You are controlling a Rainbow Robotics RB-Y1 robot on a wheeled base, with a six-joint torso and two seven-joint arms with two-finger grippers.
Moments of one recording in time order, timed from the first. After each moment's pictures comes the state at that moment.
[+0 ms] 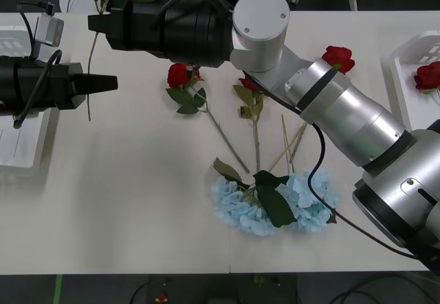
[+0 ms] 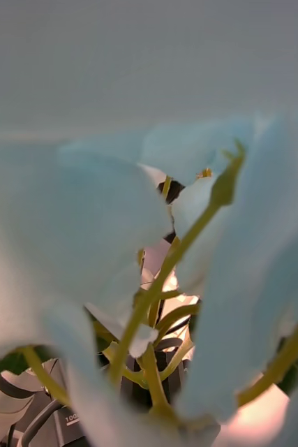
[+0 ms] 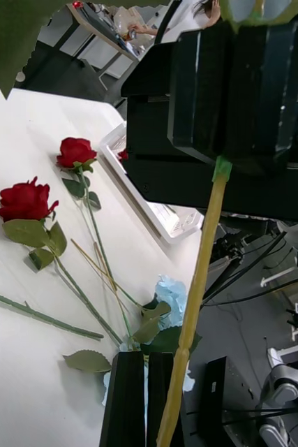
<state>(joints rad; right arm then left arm) -1.02 -0.23 0.56 -1.22 -1.86 0.62 2.02 -0.48 0.68 0.12 -1.29 1.99 1.48 -2.30</state>
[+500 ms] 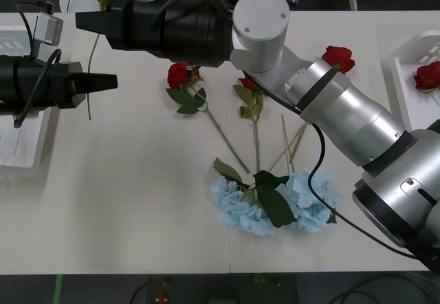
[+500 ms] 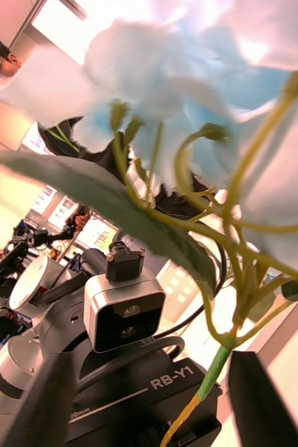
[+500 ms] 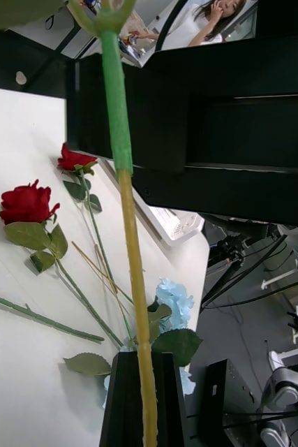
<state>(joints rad) -1.02 -0.23 0.56 -1.22 -1.86 0.62 2.02 -0.48 0.68 0.12 -1.29 2.00 1.47 -2.30</state>
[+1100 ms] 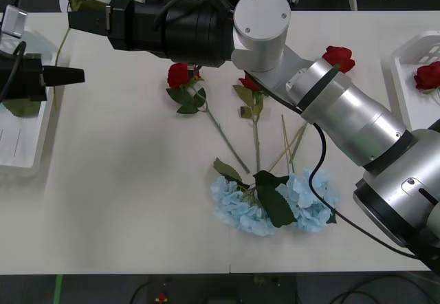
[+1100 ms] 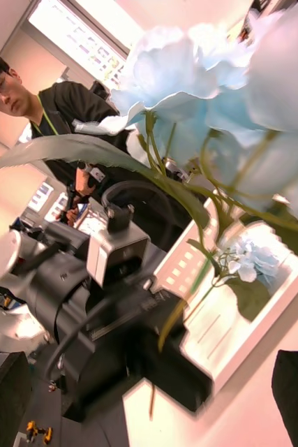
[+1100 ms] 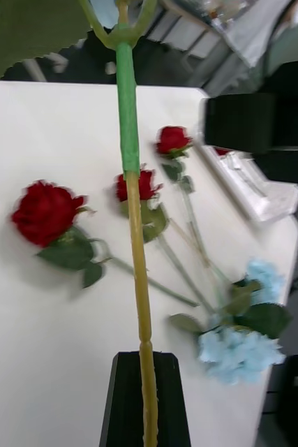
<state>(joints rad) -1.02 -0.23 0.56 -1.22 -1.85 0.62 2.02 -0.48 0.75 0.26 -1.29 1.74 1.47 -2.30</state>
